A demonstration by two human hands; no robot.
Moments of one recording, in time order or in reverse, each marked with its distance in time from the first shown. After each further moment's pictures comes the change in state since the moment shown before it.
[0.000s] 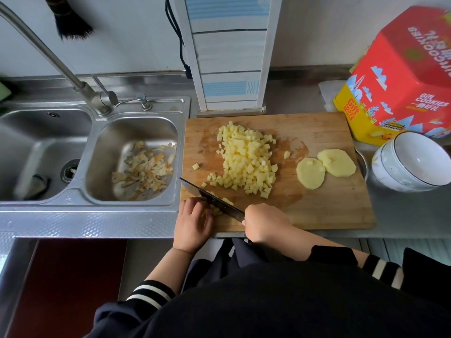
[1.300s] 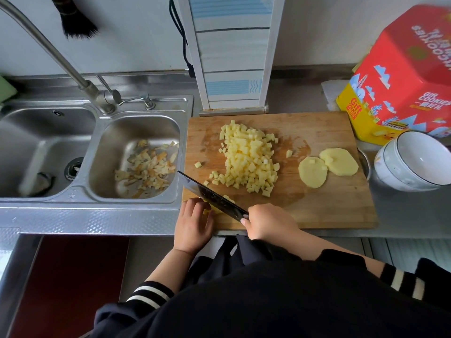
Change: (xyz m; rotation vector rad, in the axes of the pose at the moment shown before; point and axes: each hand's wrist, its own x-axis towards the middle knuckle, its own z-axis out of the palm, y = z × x) left_hand -0.007 0.002 -0.006 0.020 0.016 0.012; right_hand -0.013 0.005 0.000 0.105 0.039 -0.092
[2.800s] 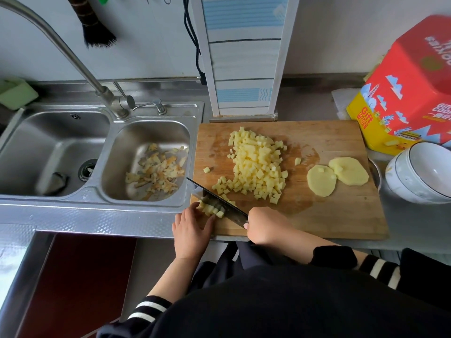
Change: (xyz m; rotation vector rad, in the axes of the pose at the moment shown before) left_hand -0.004 0.003 -0.009 0.045 -0.070 -0.509; right_hand 0.023 -0.012 0.003 -0.009 -0.067 0.086
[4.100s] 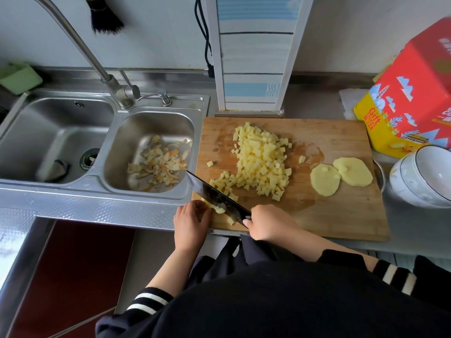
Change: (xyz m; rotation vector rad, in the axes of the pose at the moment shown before) left_hand 0.000 0.003 -0.009 -0.125 -0.017 -0.022; right_hand -0.008 0.002 -0.002 0.001 -0.006 -0.072
